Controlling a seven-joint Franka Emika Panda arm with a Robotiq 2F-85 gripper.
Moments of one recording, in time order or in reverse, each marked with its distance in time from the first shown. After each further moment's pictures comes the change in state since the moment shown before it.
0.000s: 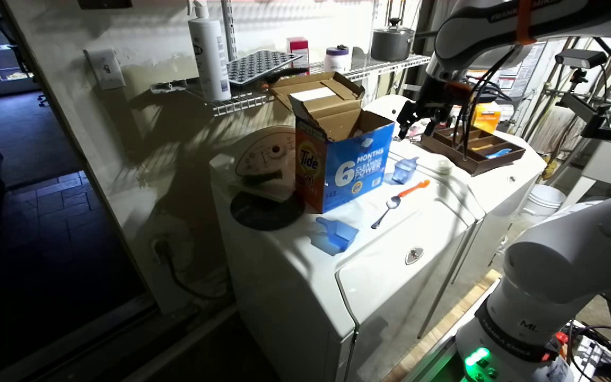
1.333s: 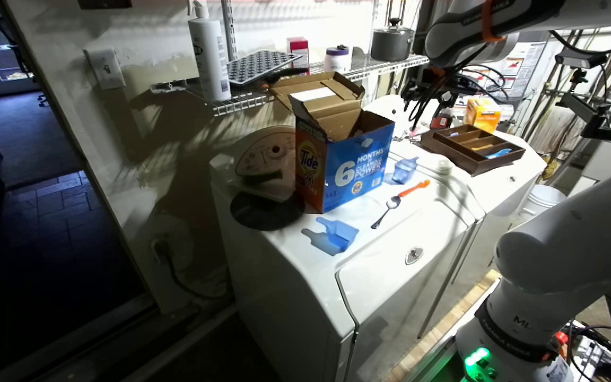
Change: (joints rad) arm -0.190 0.239 0.059 0.197 -0.047 0.190 0.510
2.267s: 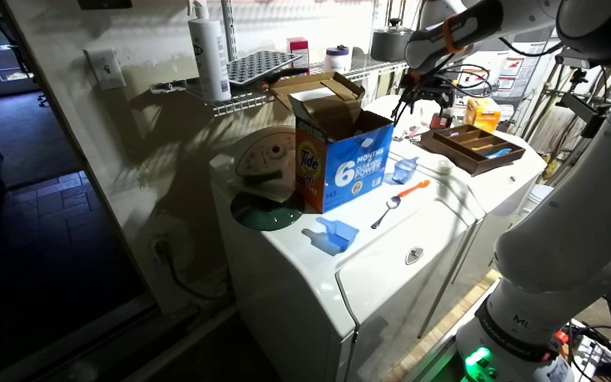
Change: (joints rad) arm -0.011 0.313 -0.021 0.308 -0.210 -0.170 0.382
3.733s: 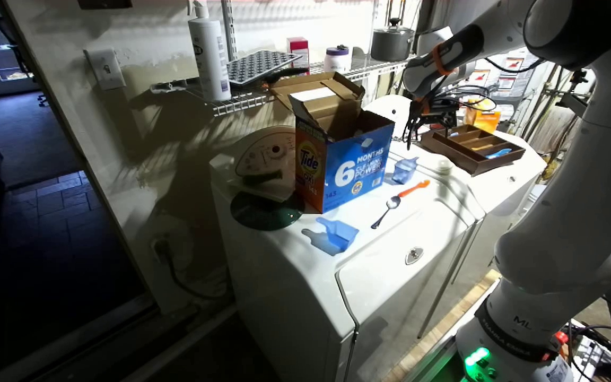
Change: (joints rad) arm 0.019 0.135 -0.074 -0.005 0.002 -0.013 -0.238
